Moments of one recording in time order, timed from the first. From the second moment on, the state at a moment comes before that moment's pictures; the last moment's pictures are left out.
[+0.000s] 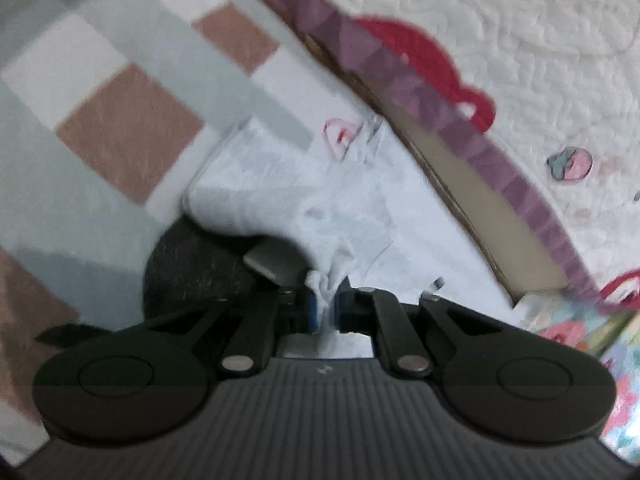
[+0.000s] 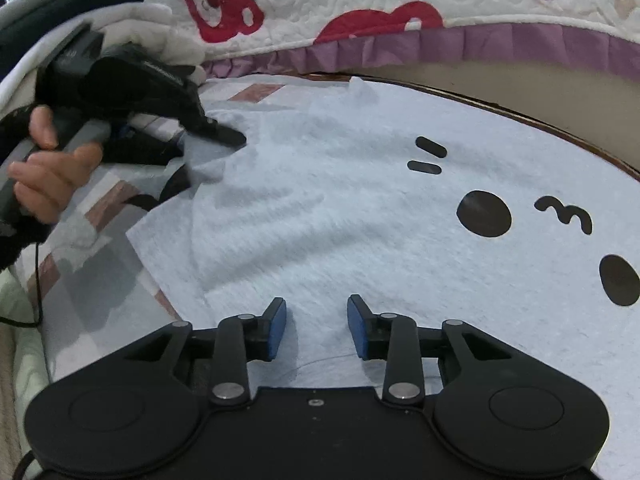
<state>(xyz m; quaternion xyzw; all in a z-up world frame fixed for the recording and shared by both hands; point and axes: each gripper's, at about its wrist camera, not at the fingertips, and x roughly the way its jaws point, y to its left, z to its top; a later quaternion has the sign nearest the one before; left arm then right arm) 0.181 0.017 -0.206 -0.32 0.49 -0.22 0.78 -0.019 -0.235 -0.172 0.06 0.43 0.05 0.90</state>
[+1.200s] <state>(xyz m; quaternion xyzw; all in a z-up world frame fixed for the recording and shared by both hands) 0.130 -0.078 -0.152 0.07 0.36 -0.22 0.91 -0.053 -0.303 -0.137 0.13 0.37 0.04 0.92</state>
